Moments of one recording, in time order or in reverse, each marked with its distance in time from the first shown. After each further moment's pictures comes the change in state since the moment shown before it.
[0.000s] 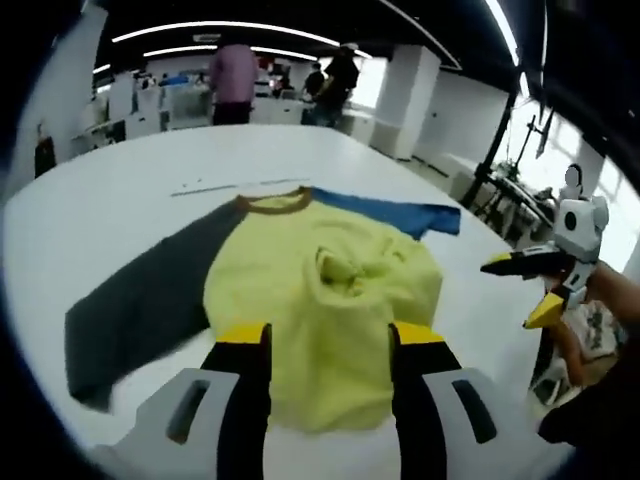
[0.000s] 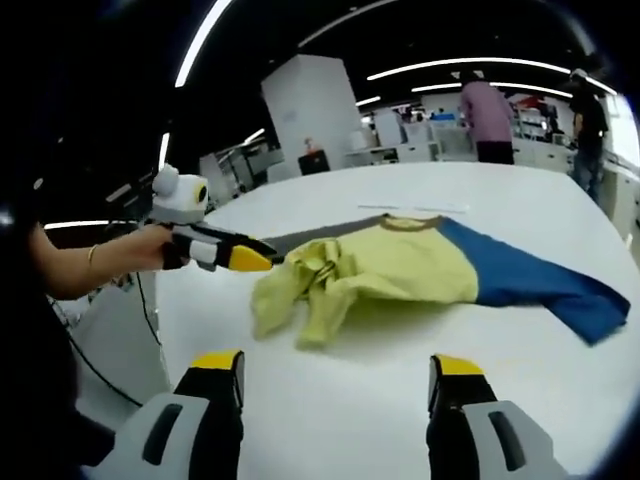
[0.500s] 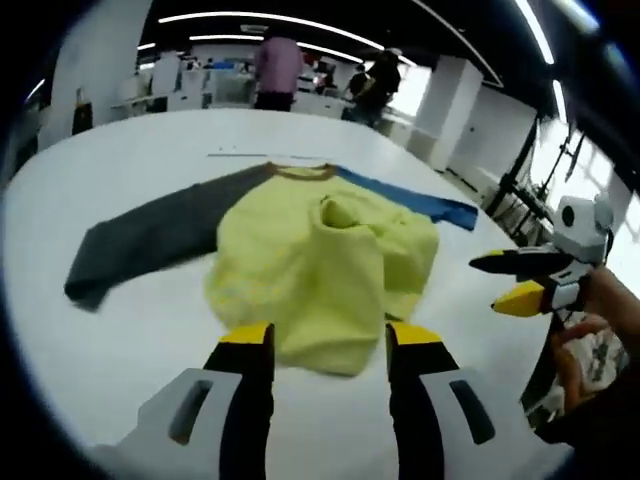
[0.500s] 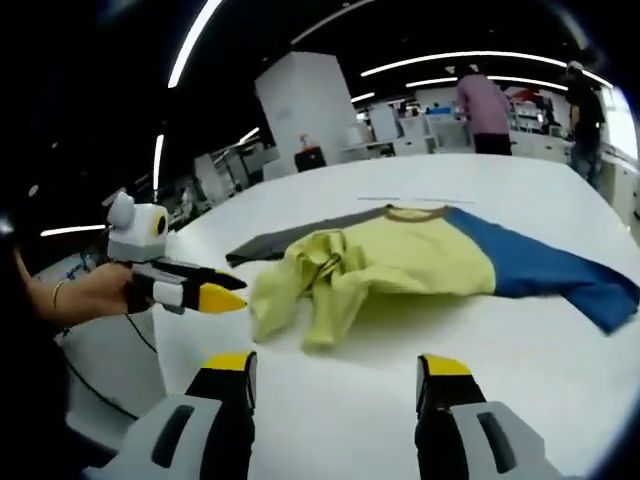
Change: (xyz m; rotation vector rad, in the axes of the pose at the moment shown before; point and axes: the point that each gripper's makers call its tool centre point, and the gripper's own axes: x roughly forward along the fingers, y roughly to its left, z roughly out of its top) left arm -0.017 -0.019 -0.052 -0.104 0.021 0.092; right arm 0.023 0.008 -0.009 0.022 0.014 -0.008
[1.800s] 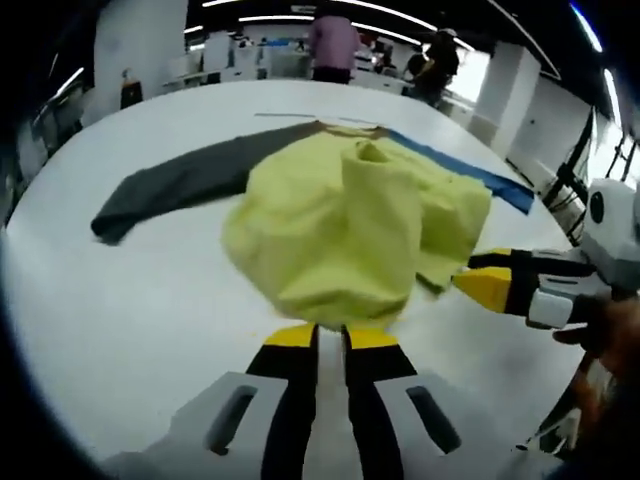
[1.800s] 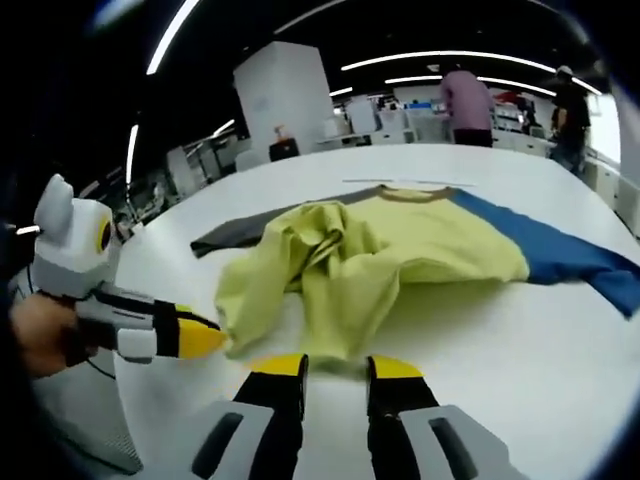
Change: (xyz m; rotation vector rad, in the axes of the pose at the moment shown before) left arm 0.009 0.009 -0.037 -0.070 0.102 0.267; right arm 0.068 0.005 -0.014 0.010 0.019 -0.150
